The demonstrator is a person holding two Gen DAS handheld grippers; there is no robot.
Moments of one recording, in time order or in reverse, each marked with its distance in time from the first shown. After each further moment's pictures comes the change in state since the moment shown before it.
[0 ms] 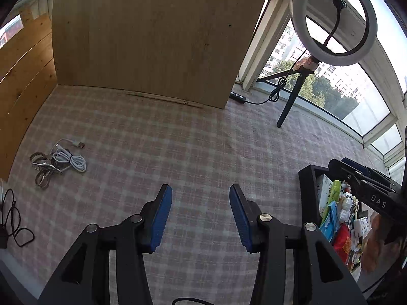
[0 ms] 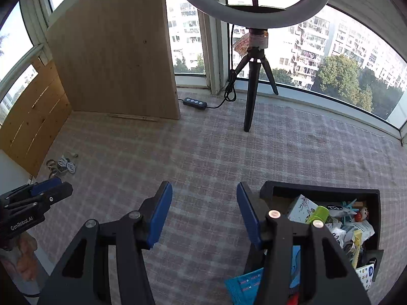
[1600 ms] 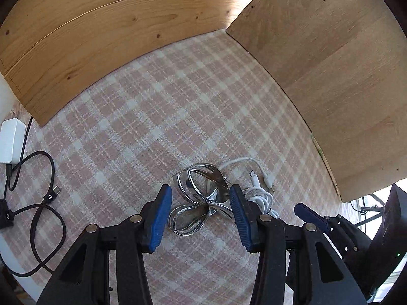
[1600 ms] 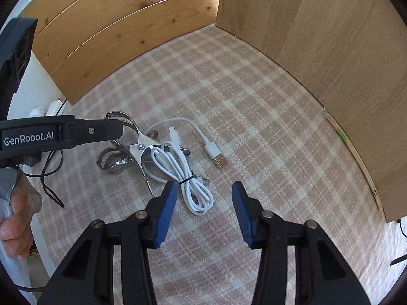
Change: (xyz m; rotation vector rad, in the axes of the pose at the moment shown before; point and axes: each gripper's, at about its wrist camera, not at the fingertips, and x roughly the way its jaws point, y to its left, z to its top) left arm 0.079 0.318 0.012 -0.601 0.084 0.072; right arm 0.213 0.373 0.020 -0.627 0.256 0.300
